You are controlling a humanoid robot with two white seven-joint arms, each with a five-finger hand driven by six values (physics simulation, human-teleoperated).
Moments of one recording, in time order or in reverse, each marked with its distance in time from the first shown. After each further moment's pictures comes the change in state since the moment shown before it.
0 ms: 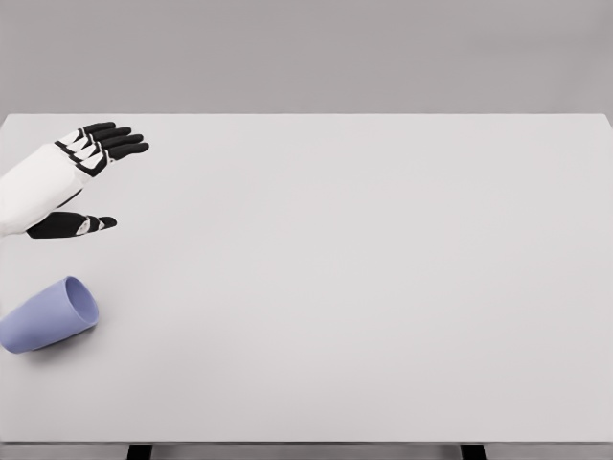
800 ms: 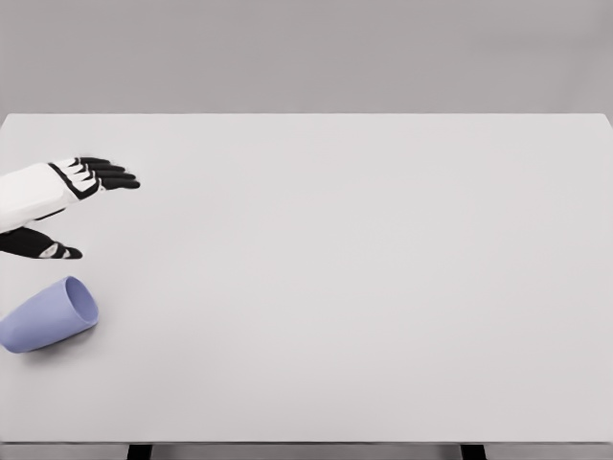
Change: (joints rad) left arm -0.018 0.111 0.083 -0.018 0.283 0.019 -0.511; right arm 0.005 0.000 0.000 0.005 -0.003 0.003 0.000
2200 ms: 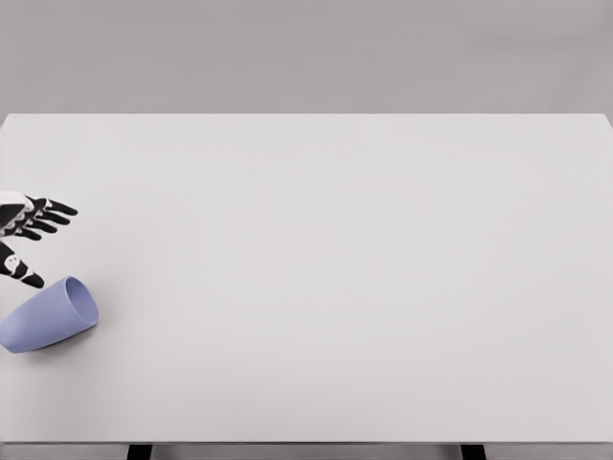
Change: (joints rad) left arm -0.551 0.297 -0.677 -0.057 0.674 1.203 -0.094; right arm 0.000 0.000 0.000 0.000 0.000 0.000 0.000
